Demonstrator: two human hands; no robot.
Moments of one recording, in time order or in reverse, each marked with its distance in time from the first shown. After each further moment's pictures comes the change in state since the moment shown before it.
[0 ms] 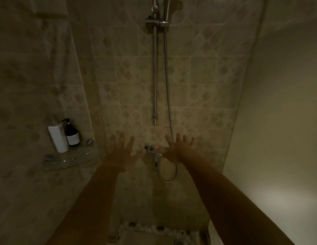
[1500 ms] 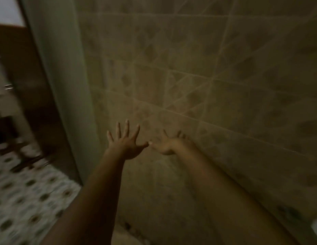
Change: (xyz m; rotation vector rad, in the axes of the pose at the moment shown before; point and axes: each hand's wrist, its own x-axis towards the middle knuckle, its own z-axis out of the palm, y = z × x) left_hand -0.268 -0.284 -0.090 0.251 0.406 -1.915; right_hand -0.063 -0.585 0.099 -0.411 -0.428 -1.804
